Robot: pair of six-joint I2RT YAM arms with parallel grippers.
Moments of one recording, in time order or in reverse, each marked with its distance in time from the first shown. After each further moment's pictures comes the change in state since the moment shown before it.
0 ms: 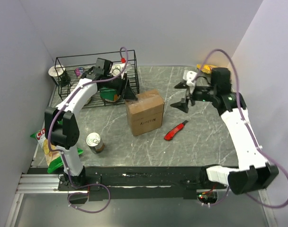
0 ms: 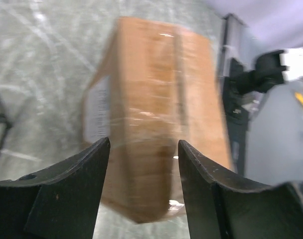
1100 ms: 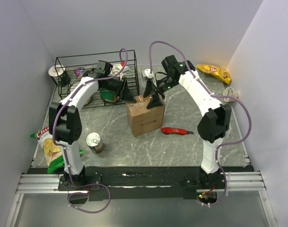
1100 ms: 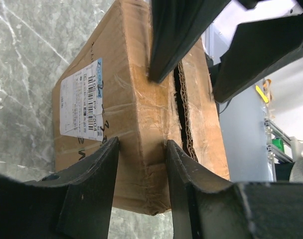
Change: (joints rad) left arm 0.023 0.093 0.039 -0.145 0.161 0.072; right arm 0.292 0.793 0.665 -0.591 -0.062 -0.343
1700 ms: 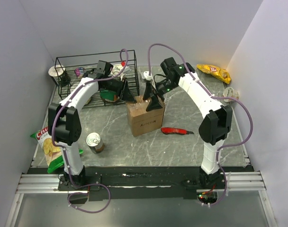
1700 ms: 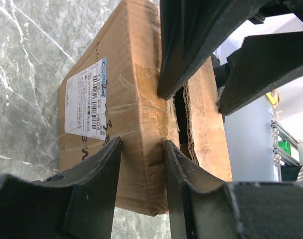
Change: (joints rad) left arm -0.005 -0.016 -0.016 0.026 -0.039 -0.018; right arm 0.029 -0.008 -0.037 0.023 0.016 0.034
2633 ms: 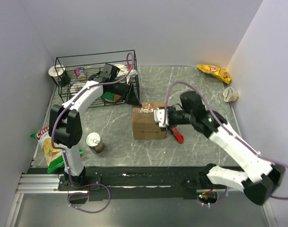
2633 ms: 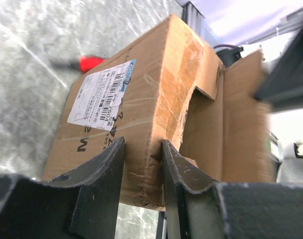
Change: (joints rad) left arm -0.071 -0.037 -0.064 0.060 0.000 -0.112; right arm 0.176 -0.846 -0.868 0.622 0.417 0.087
